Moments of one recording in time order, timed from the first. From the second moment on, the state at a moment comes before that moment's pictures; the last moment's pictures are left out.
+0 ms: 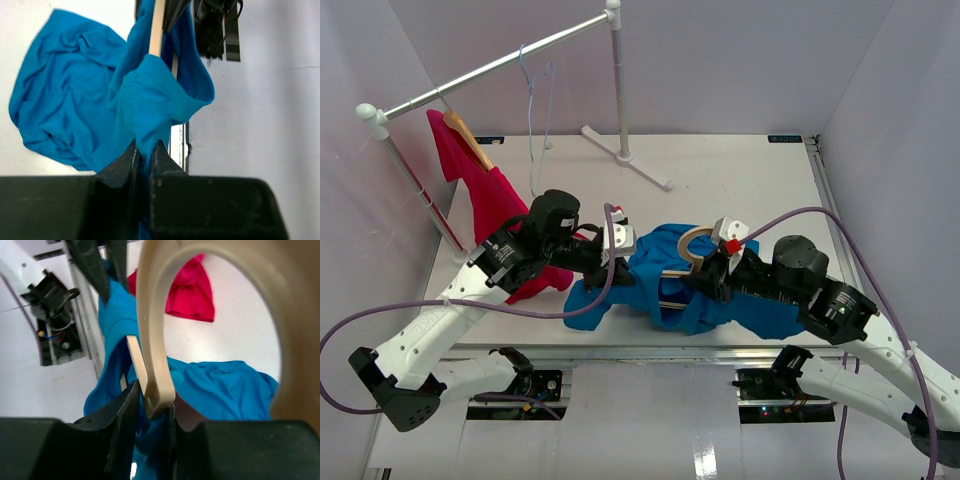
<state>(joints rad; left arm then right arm) -0.75 1.09 1.26 -0.79 0.71 0.41 0.92 0.70 0.92 -0.40 -0.33 -0.07</state>
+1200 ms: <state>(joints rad) -0.74 1.00 1.22 -0.68 0.62 0.27 0.91 0.64 1.03 -0.44 -0.07 -0.05</state>
